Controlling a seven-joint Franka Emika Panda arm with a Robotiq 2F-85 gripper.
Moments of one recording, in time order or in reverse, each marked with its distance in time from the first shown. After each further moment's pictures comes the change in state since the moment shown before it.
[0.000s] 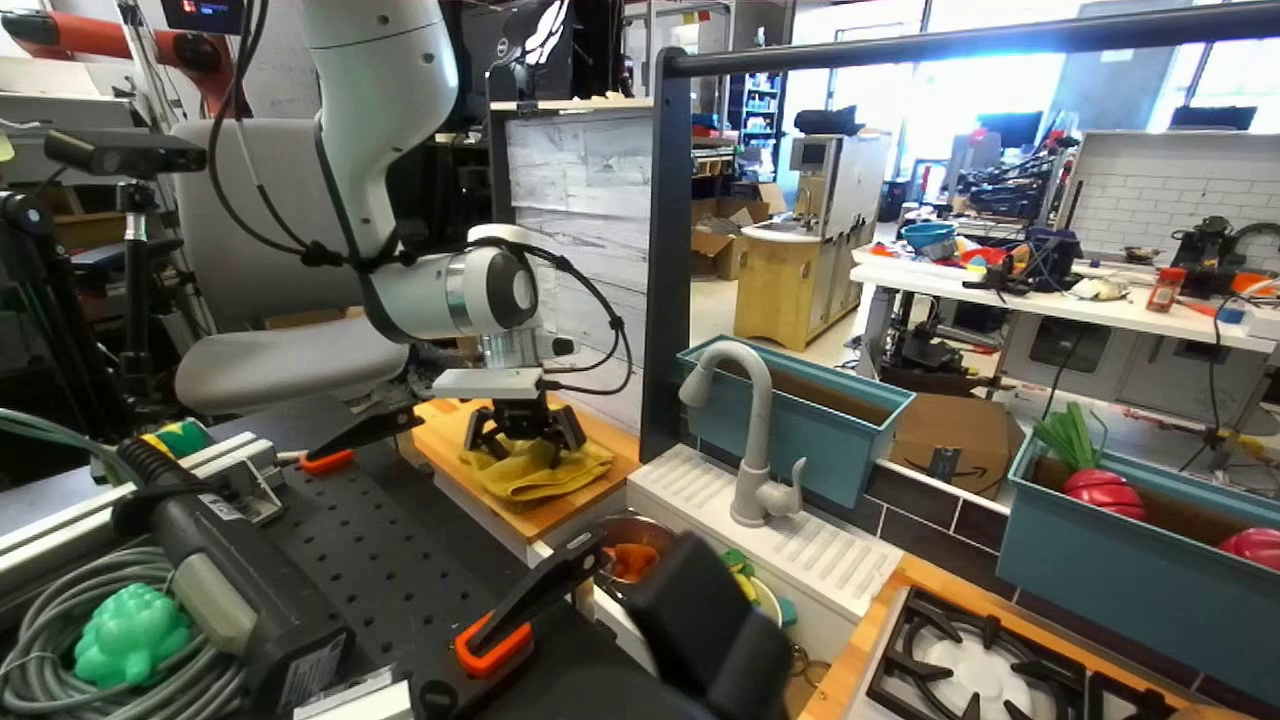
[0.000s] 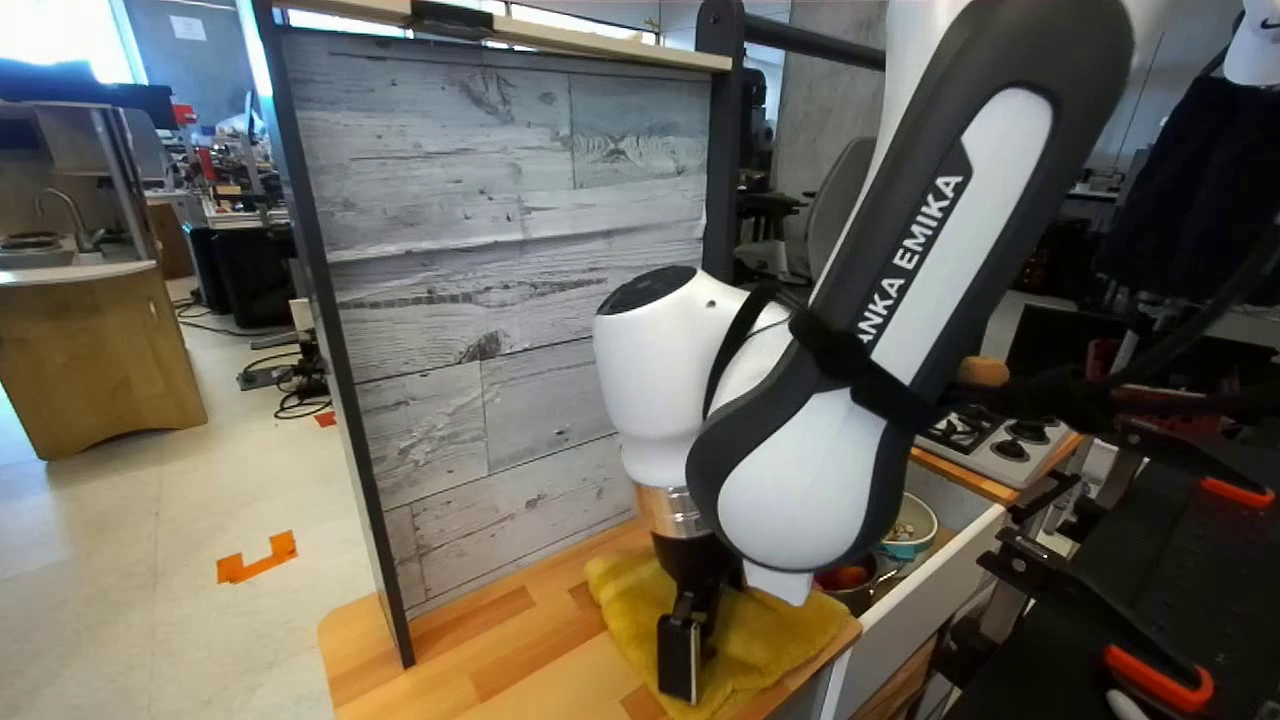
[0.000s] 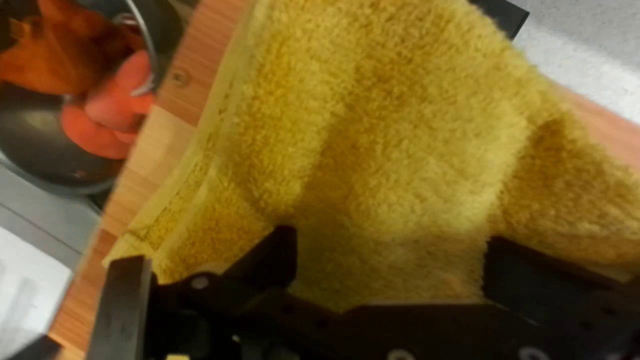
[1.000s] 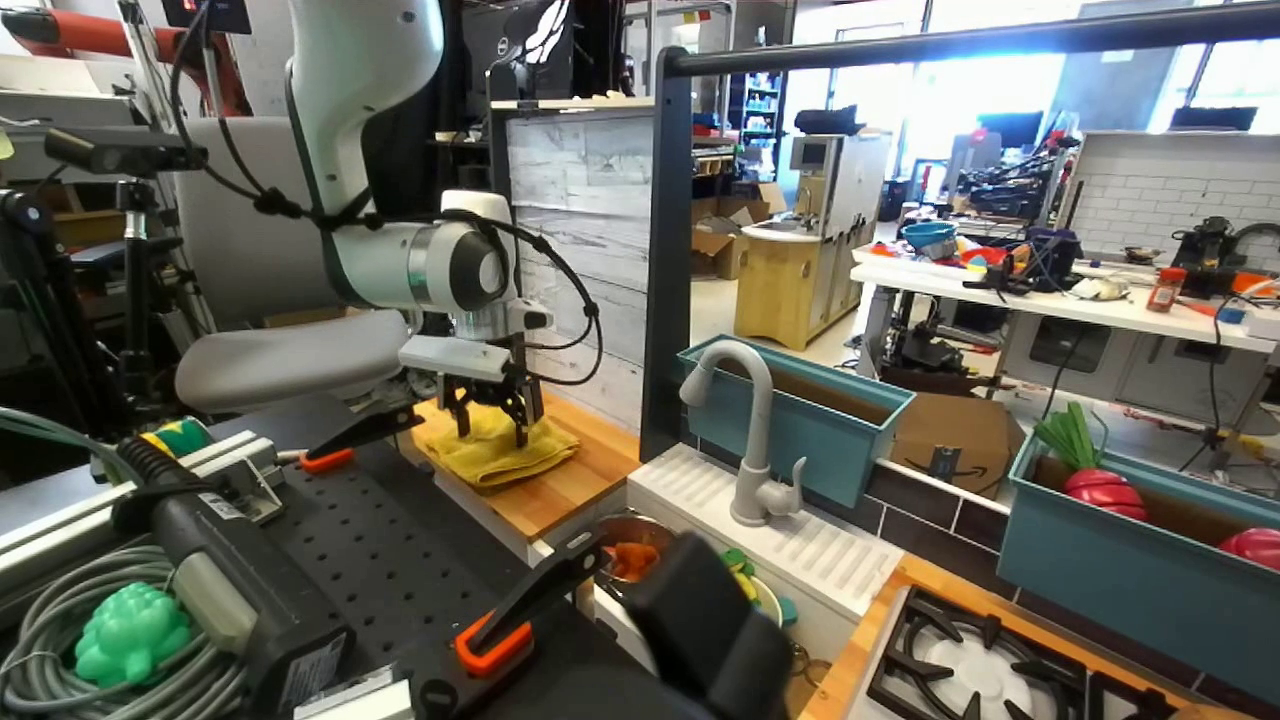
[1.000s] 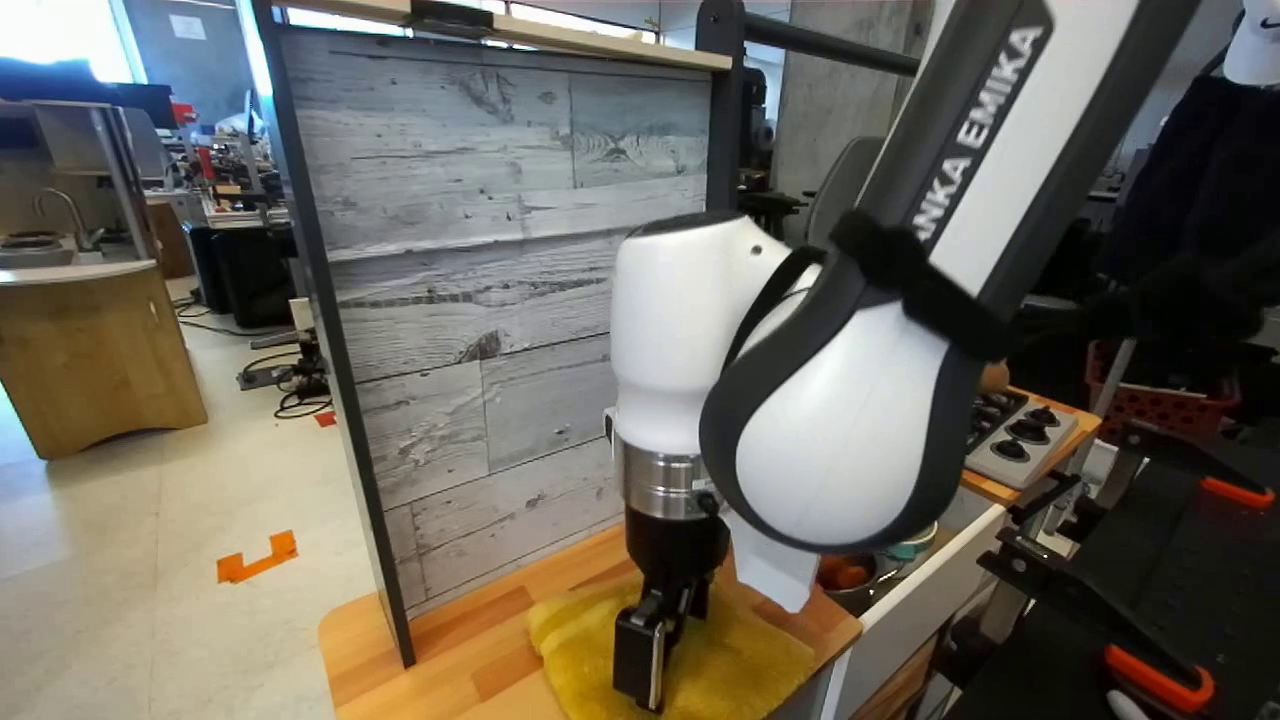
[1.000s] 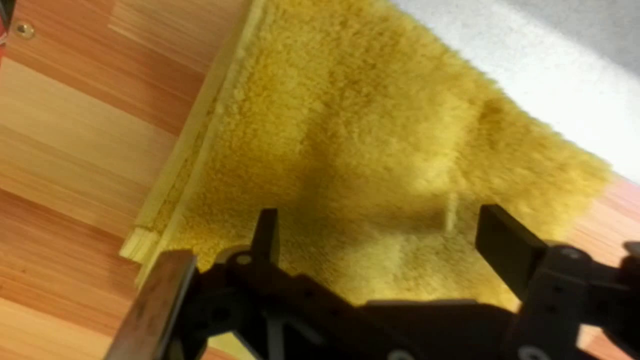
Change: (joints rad) arm -0.088 -0.119 0.137 -0.155 0.067 0.182 -0.047
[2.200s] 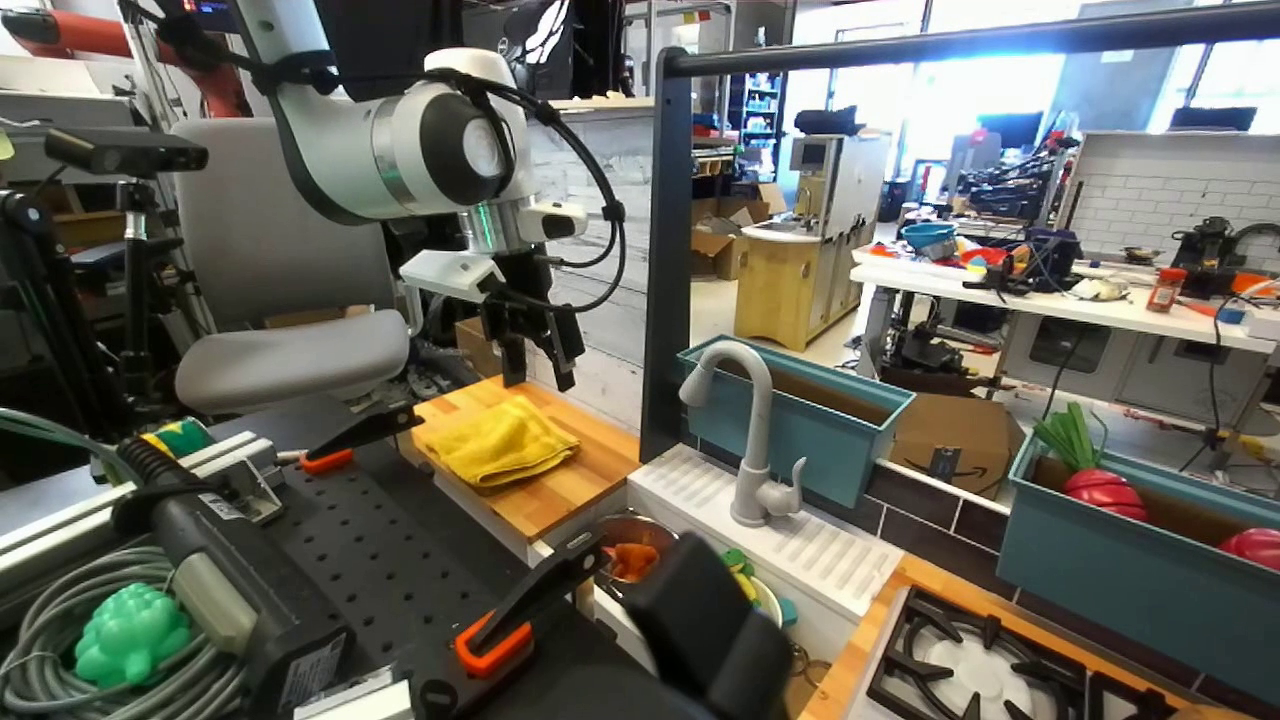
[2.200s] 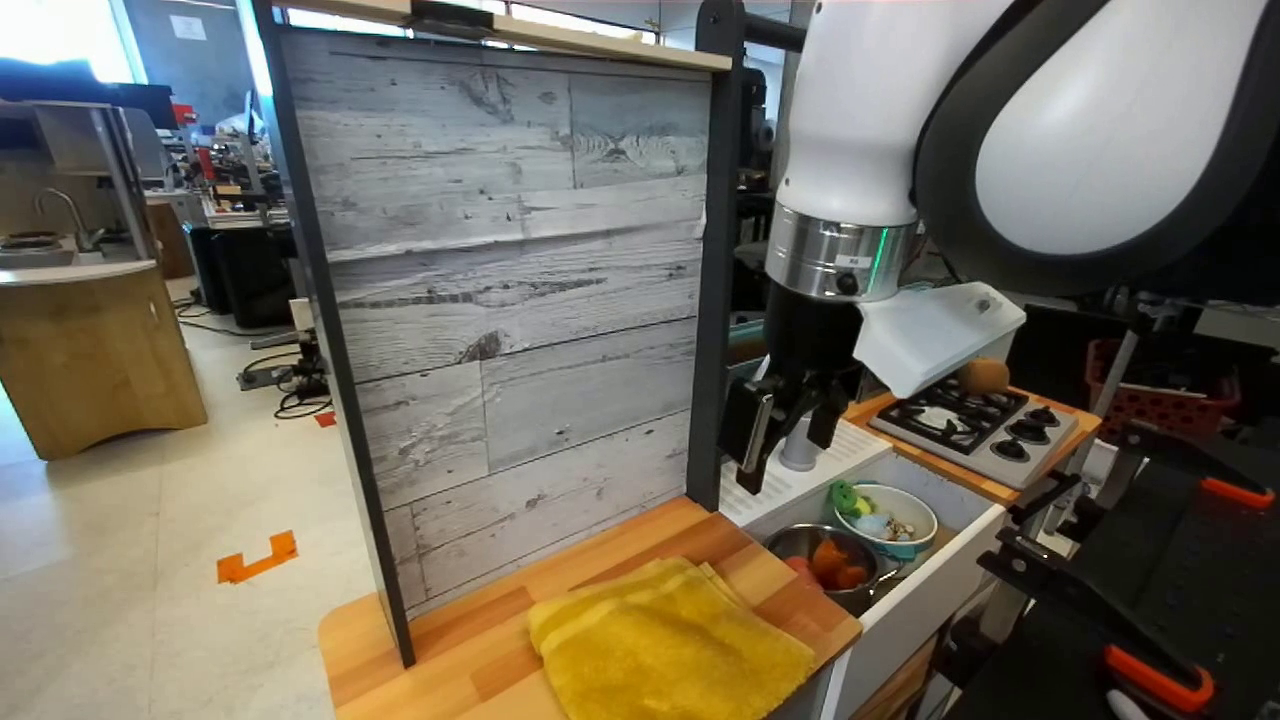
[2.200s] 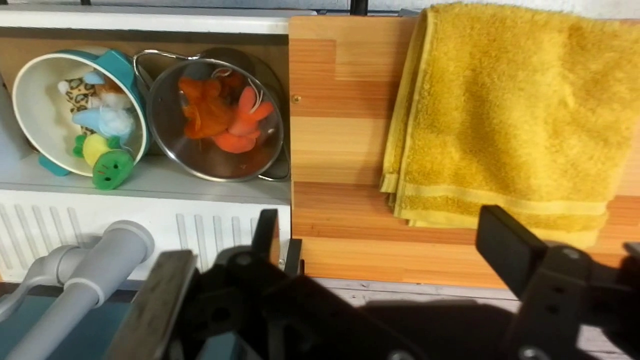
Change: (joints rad) arm 0.121 -0.425 -0.268 -0.425 0.070 0.134 0.308
